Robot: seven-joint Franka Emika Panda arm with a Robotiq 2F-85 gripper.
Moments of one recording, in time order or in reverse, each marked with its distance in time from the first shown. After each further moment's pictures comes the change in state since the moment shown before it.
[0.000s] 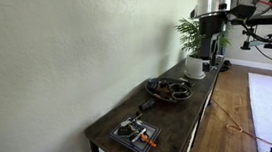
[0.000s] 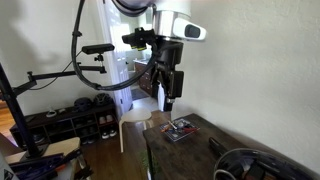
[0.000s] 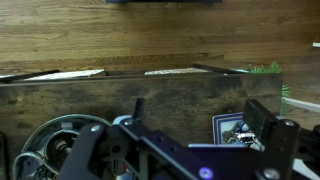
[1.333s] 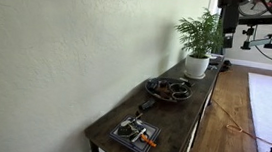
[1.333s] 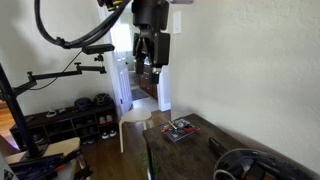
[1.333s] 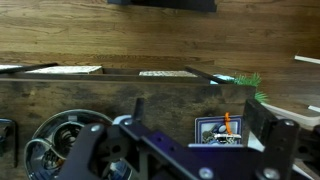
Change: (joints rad) arm -0.001 -0.191 -0.015 0.011 -0.011 -0.186 -0.079
